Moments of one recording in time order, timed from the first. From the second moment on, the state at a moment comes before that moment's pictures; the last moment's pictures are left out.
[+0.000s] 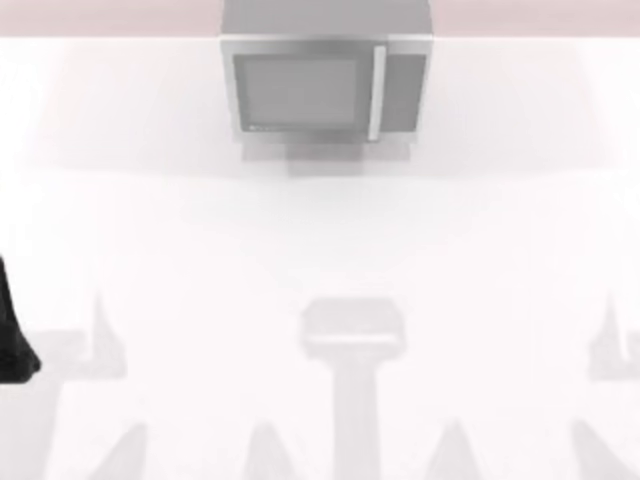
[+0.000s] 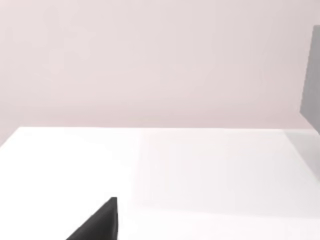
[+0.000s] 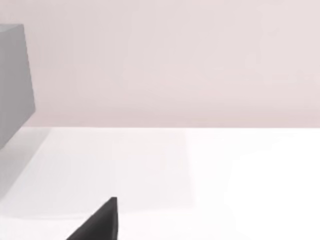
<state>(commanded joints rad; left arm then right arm) 0.00 0.00 0.00 0.00 0.00 0.00 0.00 0.00 0.00 0.00 0.00 0.00</state>
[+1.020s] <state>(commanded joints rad) -0.40 1.13 1.06 -0.42 -0.24 -0.34 0.00 0.00 0.00 0.00 0.00 0.00</state>
